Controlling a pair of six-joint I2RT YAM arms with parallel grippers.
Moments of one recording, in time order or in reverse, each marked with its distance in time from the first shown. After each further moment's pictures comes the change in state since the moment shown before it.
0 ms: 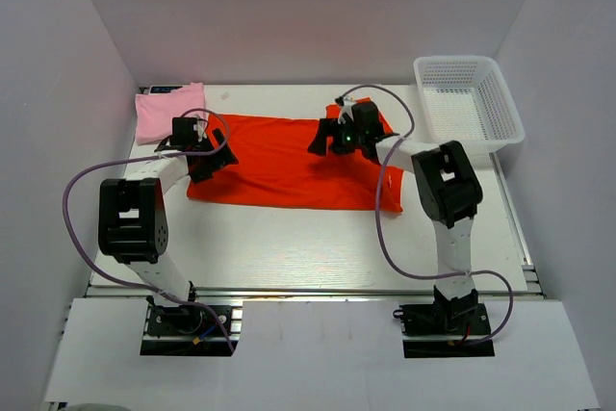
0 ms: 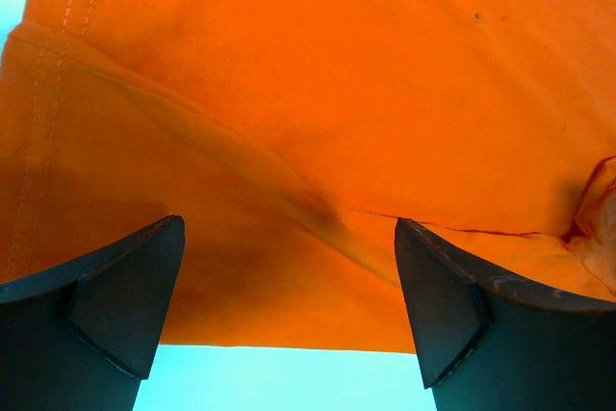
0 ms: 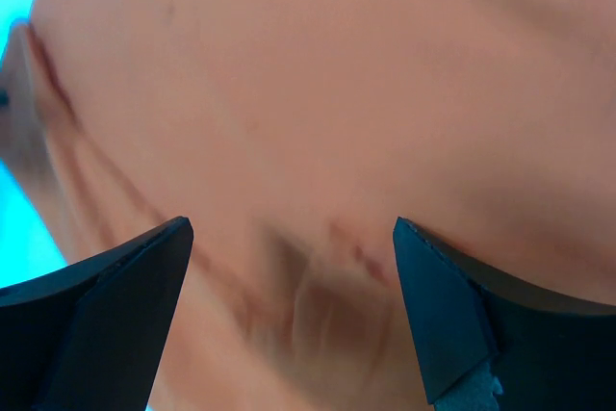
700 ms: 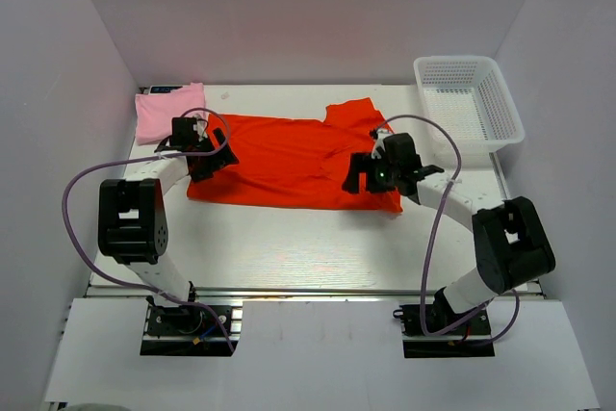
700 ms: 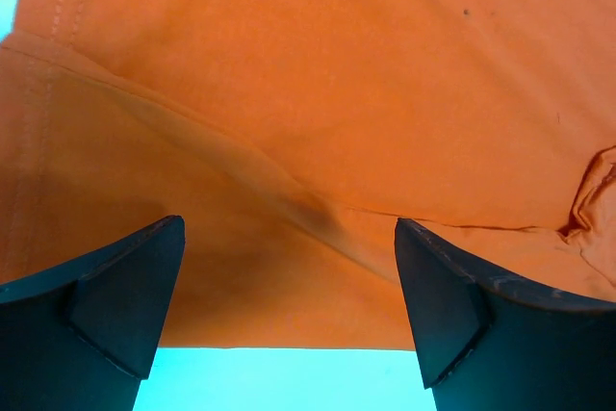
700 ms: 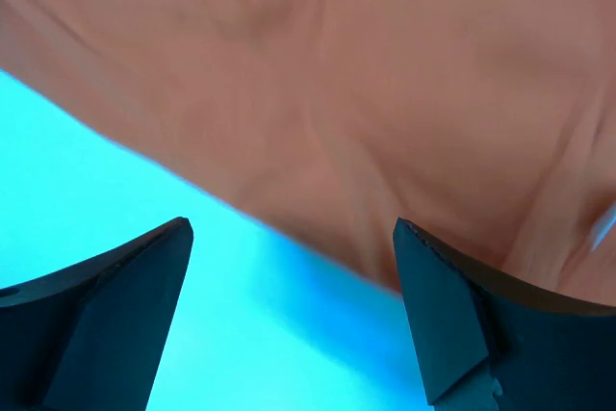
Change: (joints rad) left arm 0.000 -0.006 -0.003 0.004 0.007 0.019; right arm -0.011 -0.567 -0.471 -0.235 0.179 -0.018
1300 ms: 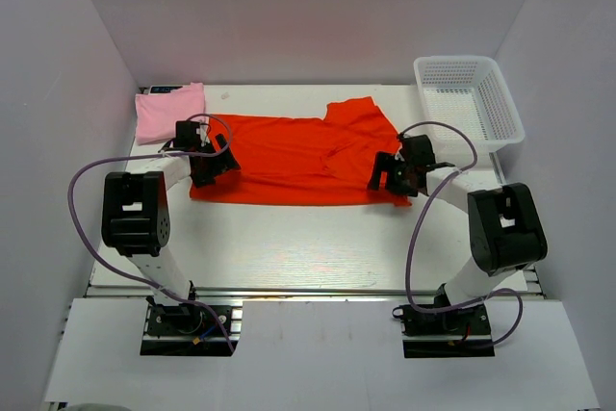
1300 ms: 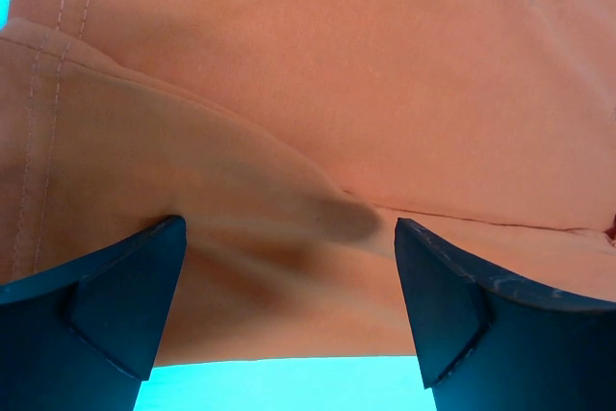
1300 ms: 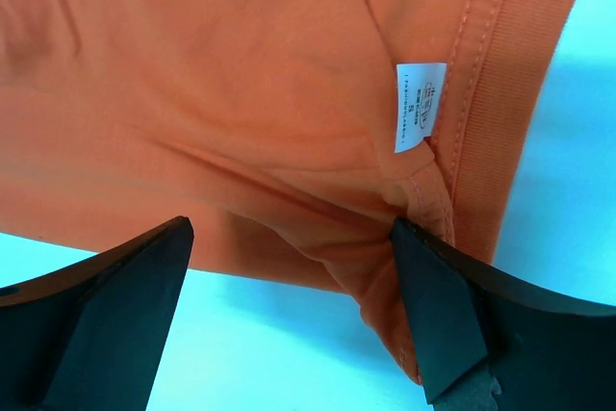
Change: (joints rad) left arm 0.004 0.067 -0.008 0.011 -0.005 -0.001; right arm -0.167 0.098 -0.026 -0.076 0.124 0.030
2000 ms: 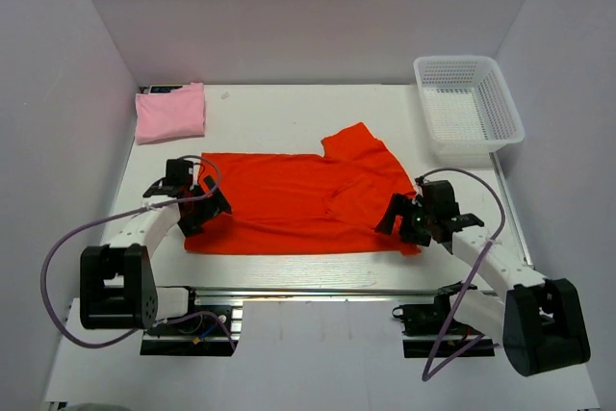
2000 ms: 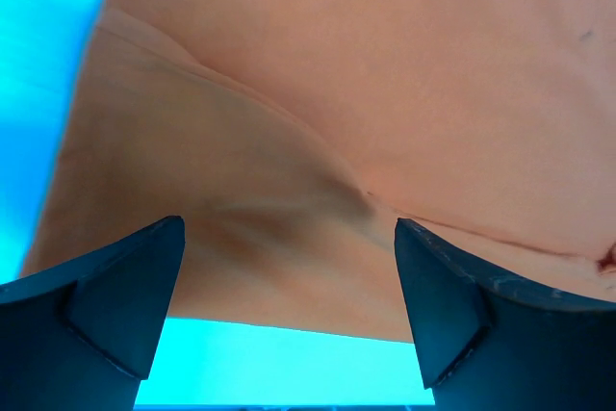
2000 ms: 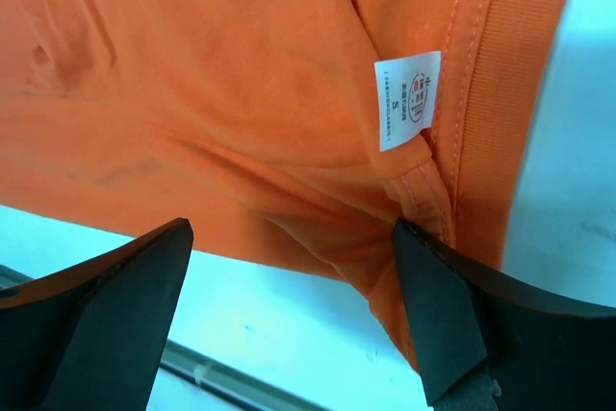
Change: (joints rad) left arm -0.008 -0.474 -0.367 -0.286 -0.076 -0.124; right arm -0.007 -0.551 -0.412 -0.150 -0.129 0.151
